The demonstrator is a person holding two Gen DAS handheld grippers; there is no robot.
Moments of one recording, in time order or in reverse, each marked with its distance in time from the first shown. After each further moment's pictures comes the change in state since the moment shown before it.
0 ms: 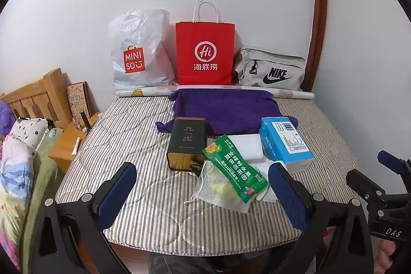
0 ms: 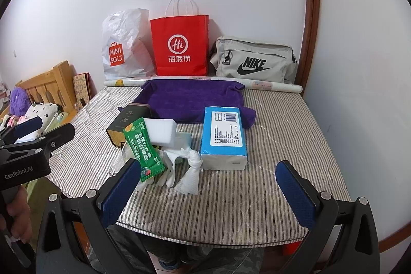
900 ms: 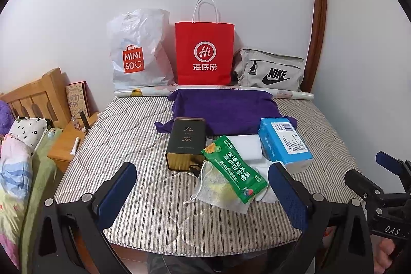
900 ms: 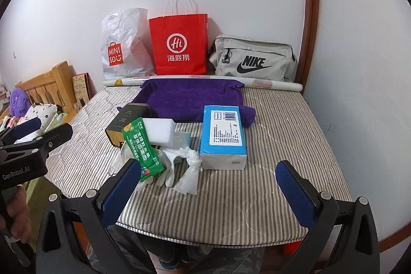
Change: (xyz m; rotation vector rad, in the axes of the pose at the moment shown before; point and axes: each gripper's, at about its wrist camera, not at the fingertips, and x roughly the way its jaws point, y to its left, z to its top) left arm 0.000 0.000 0.002 0.000 0.001 -0.003; right arm 0.002 0.000 0.000 0.004 0.007 0.000
